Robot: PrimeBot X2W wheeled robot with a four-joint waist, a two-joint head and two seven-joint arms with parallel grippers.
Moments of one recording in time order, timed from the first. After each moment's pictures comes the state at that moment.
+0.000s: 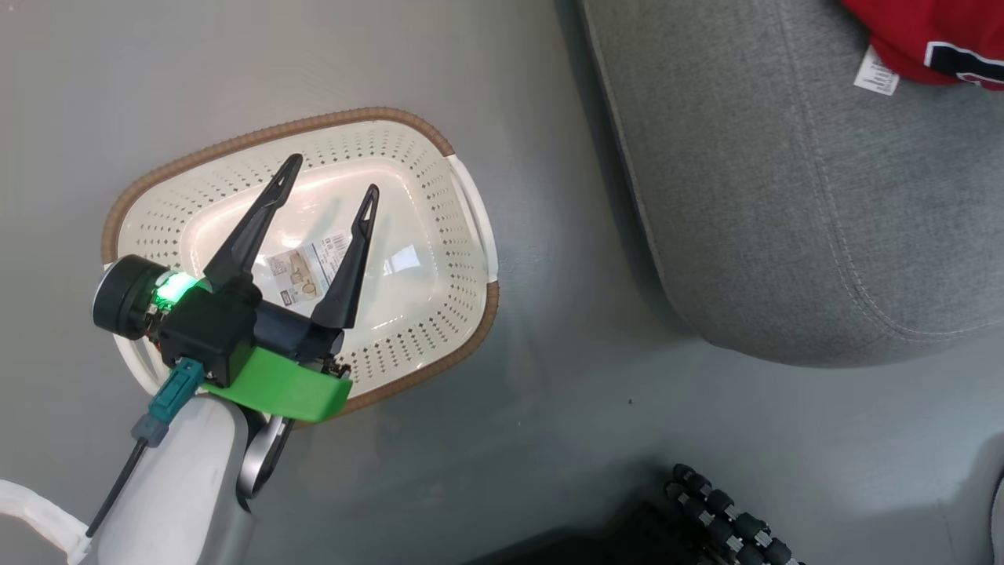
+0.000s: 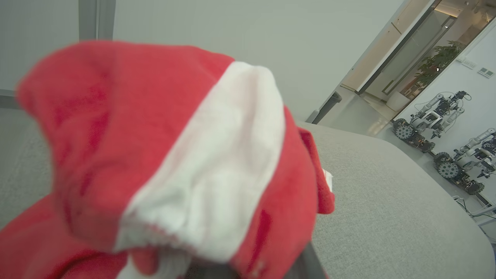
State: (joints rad) left arm -0.39 0.28 -0.35 0.06 -0.22 -0.13 -0.26; right arm -0.88 -0.40 -0.25 0.57 0.00 0.13 -0.26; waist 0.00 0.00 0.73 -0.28
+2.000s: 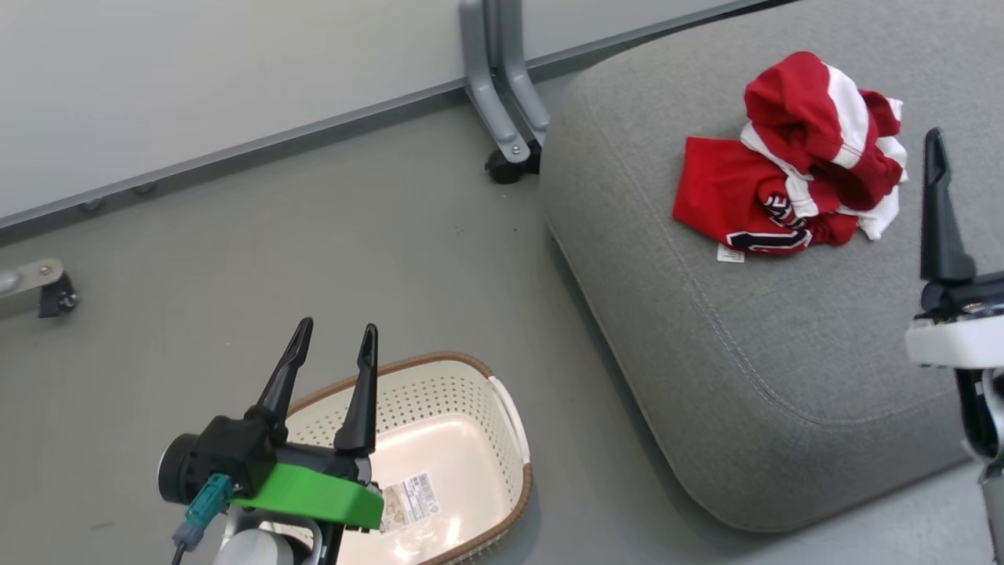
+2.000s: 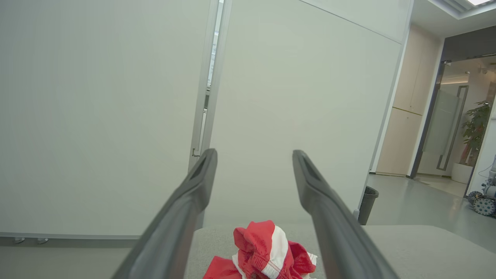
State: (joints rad) left arm -0.09 0.07 -0.20 0.12 -0.25 -0.13 -0.26; right arm -0.25 -0.34 -0.08 -0.03 0.18 0.13 -0.26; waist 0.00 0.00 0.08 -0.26
